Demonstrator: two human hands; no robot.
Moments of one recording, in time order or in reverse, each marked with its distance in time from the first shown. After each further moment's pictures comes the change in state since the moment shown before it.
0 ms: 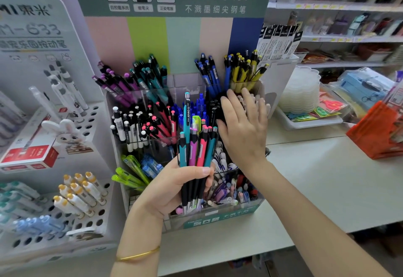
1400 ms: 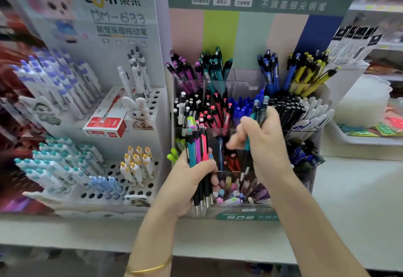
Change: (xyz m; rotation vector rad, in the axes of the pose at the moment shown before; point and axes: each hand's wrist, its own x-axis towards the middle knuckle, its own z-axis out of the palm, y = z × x) left_hand -0.056 0.001 -0.017 -0.079 0.503 0.113; right_hand 0.022 -0.088 -0.082 1.546 -0.509 0.799
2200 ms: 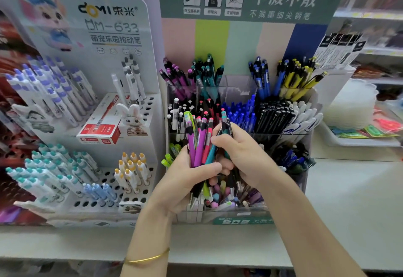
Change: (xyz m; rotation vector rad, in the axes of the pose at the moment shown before) left_hand 0.006 0.012 0.003 0.172 -0.195 0.128; right_hand 0.004 0.002 0.005 -0.066 -0.409 0.217
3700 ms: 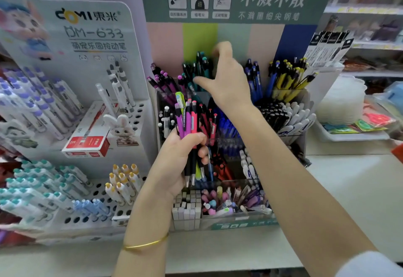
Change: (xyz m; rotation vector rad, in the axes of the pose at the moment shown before) left_hand 0.038 0.027 0.000 -0.183 0.101 0.064; right_hand 0.100 -0.064 -0.020 -0.878 0.589 -0.390
